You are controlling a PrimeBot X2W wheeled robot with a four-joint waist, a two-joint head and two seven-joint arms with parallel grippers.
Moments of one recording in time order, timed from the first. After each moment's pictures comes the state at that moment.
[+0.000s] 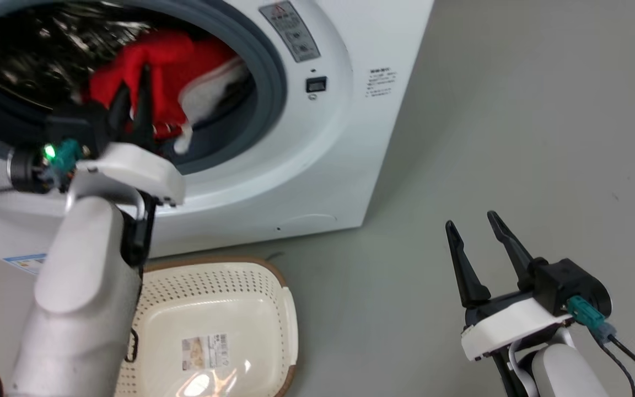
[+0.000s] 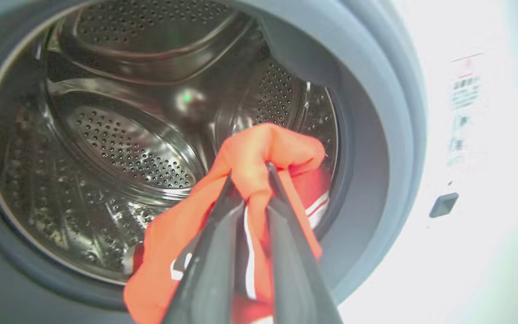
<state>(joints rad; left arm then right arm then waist) -0.74 0.27 -0.18 0.60 -0.28 -0.03 -0.26 -0.19 -0.05 0.16 0.25 0.13 0.13 -0.26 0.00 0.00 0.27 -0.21</state>
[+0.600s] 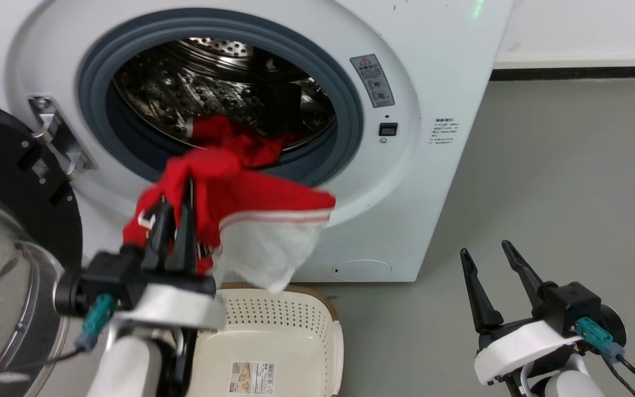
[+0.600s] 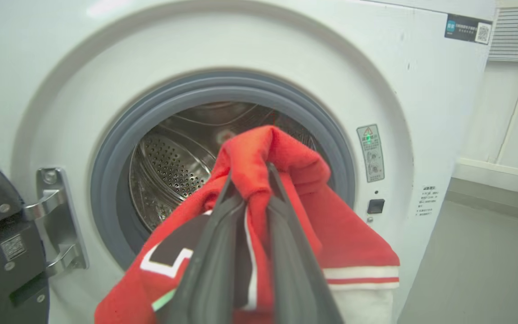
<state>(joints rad) -0.24 0.18 -0.17 0.04 -0.25 0.02 -0.25 -0.09 -0.05 0.11 0.20 0.10 0.13 -0.20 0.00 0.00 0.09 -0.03</state>
